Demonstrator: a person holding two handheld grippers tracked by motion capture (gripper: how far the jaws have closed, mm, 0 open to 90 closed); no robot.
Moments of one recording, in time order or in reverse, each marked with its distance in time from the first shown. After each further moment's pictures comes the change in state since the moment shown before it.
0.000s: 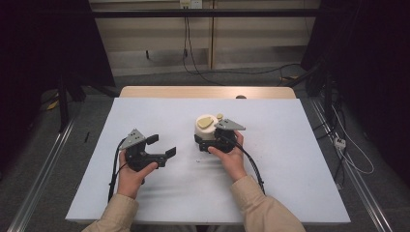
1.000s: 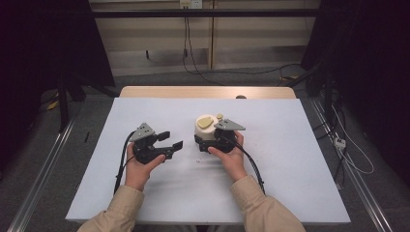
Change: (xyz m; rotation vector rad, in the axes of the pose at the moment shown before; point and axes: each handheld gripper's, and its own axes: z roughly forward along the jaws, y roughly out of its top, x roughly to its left) left arm -0.009 0.018 0.019 0.056 -0.023 0.025; right arm 0.000 0.000 0.000 0.002 -0.002 -0.008
